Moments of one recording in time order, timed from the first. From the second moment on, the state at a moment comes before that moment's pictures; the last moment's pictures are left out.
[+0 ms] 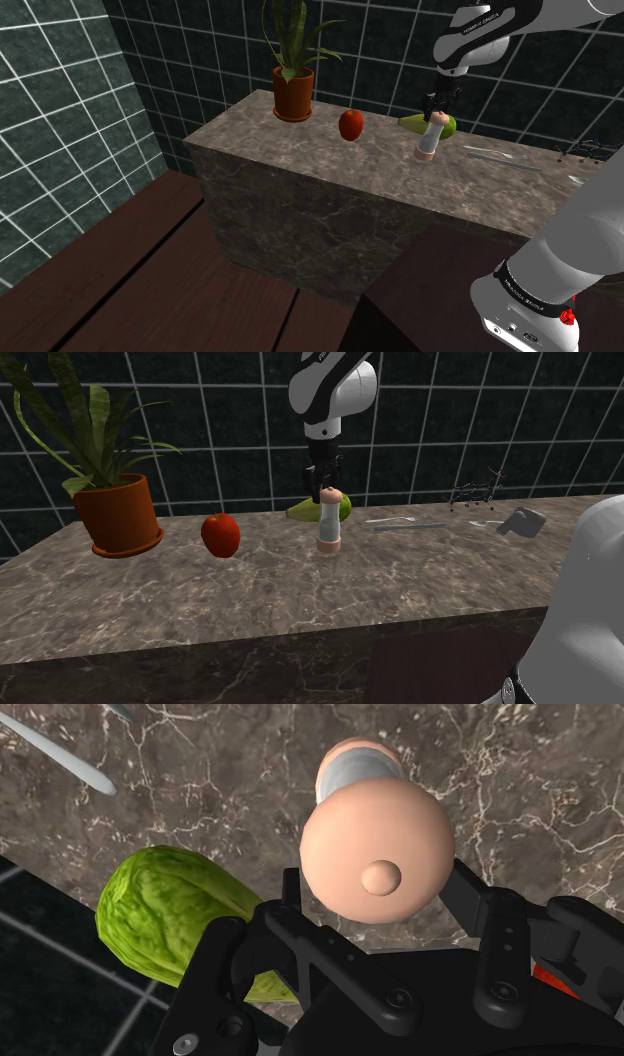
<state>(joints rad) -0.23 0.05 -0.38 -2.12 -0.11 2.21 -0.21</state>
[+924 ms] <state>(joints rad) -0.22 0.00 -0.38 -2.04 -0.13 2.08 -0.20</state>
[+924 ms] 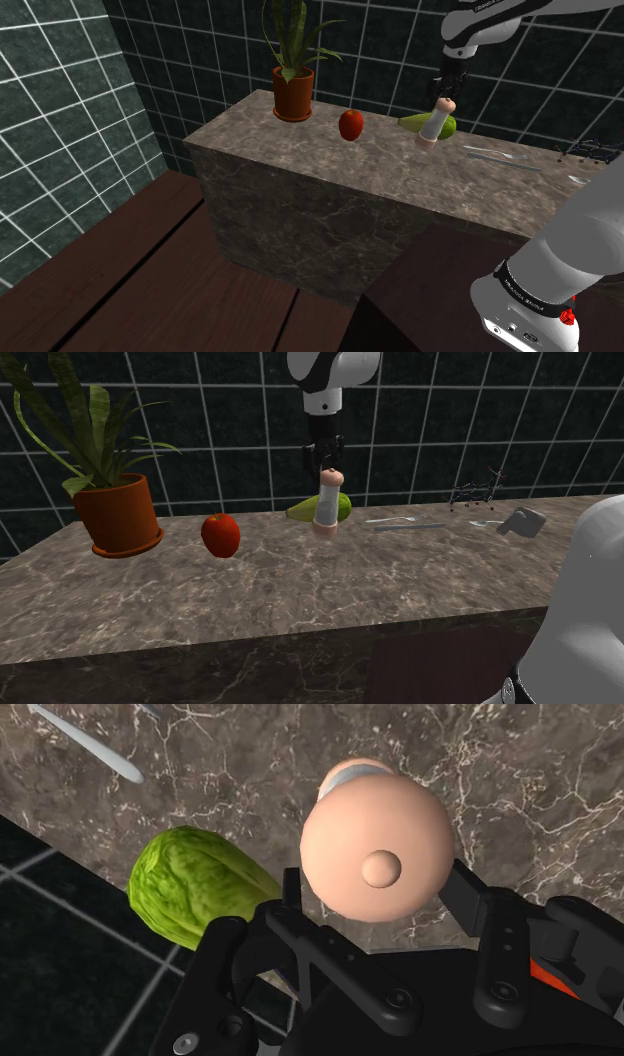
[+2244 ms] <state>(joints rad) -0.21 -0.04 -0.37 -1.82 -0.13 1.82 -0.22</state>
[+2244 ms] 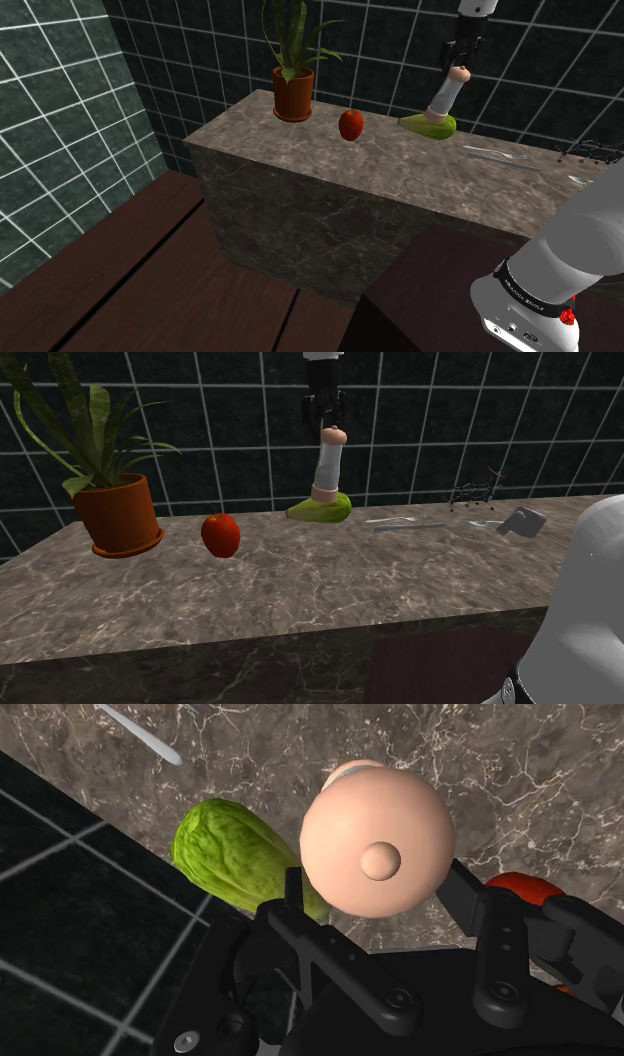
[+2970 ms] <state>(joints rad) -0.21 -0.03 -0.37 -1.65 -0.12 1.67 -0.24</state>
